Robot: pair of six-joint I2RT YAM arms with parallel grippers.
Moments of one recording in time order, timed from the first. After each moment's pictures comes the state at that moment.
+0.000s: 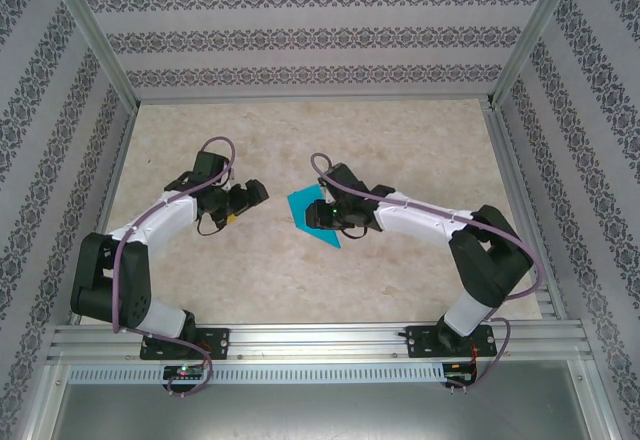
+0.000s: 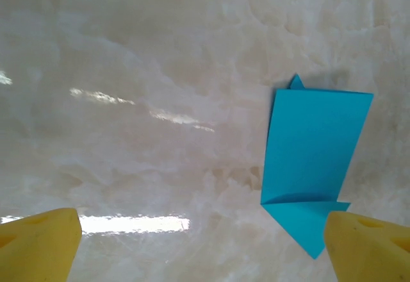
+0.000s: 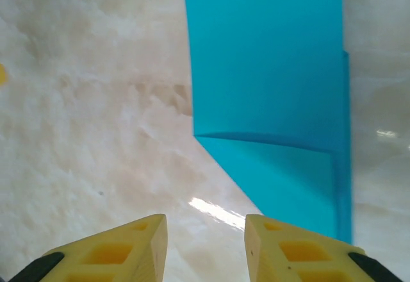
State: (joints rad) left arm -0.21 1.47 0.87 -0.46 0.37 -0.73; right arm 0.75 1.66 1.03 -0.32 -0.18 0.67
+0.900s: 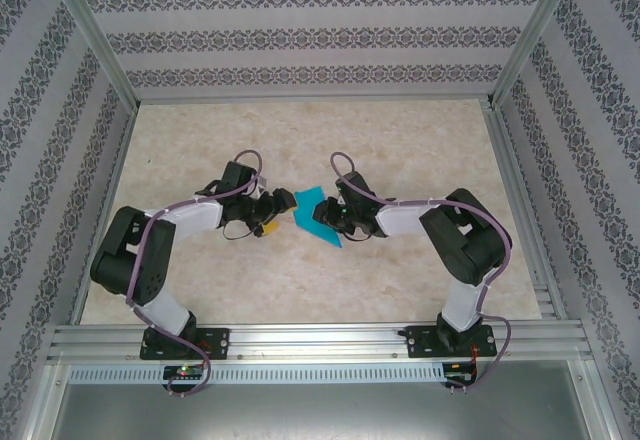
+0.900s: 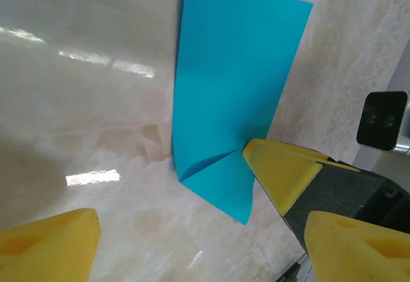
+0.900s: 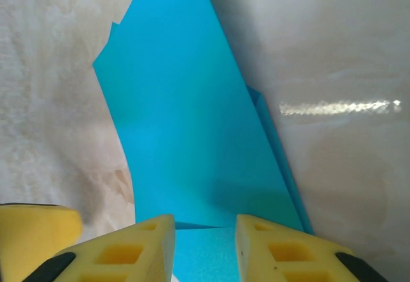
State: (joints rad) left arm -0.37 1.65 0.83 -0.15 0.60 -0.97; right arm 0.62 1.83 0.84 0.15 -0.32 0.95
